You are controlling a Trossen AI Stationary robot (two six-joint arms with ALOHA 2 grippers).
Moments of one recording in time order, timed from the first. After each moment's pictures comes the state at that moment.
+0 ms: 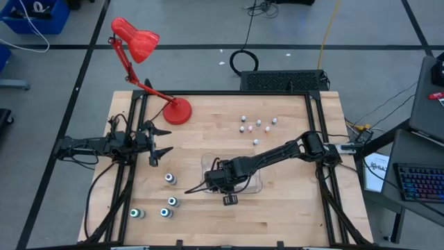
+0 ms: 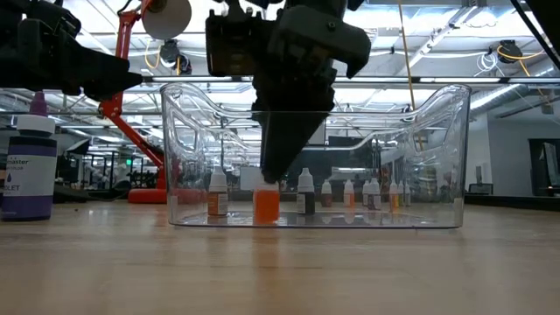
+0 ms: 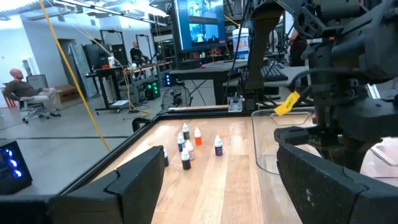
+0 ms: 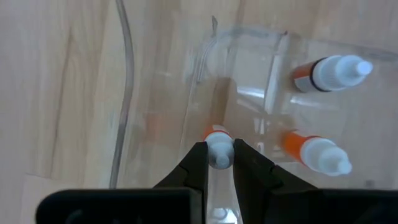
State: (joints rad) left arm -0.06 0.01 0.01 0.08 -0.22 0.12; right arm 0.25 2.20 1.75 -0.81 -0.06 0.09
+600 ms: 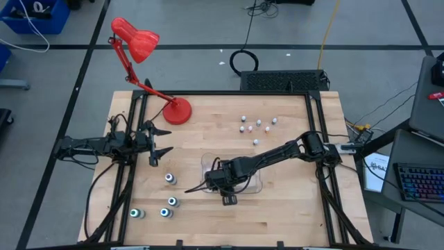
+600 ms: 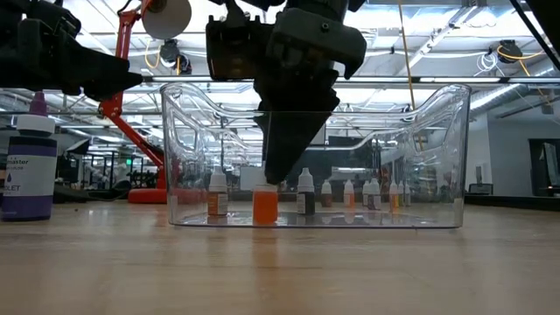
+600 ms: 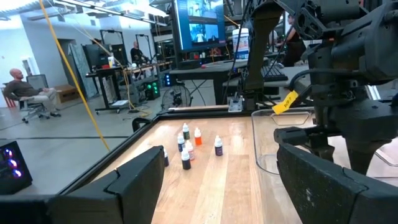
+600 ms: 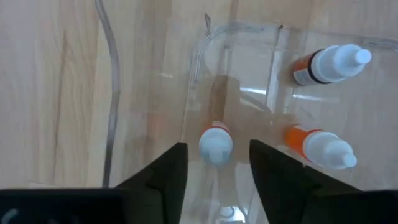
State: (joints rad) left arm -0.06 0.01 0.01 0.08 -0.22 0.12; right arm 0.25 2.19 1.75 -0.81 -0.06 0.15
